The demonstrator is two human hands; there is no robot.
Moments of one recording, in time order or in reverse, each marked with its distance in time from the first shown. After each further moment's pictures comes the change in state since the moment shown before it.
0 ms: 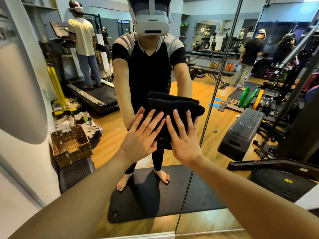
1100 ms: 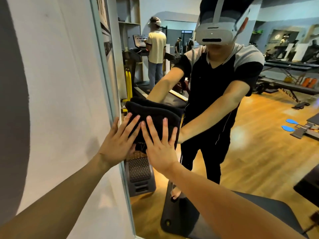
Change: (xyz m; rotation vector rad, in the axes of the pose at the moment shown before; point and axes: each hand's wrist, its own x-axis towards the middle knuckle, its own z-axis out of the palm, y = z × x) left_hand -0.288 -0.313 -0.093 0.300 -0.170 -0.207; right_hand 0.180 -0.390 0.125 0.054 0.030 -0.129
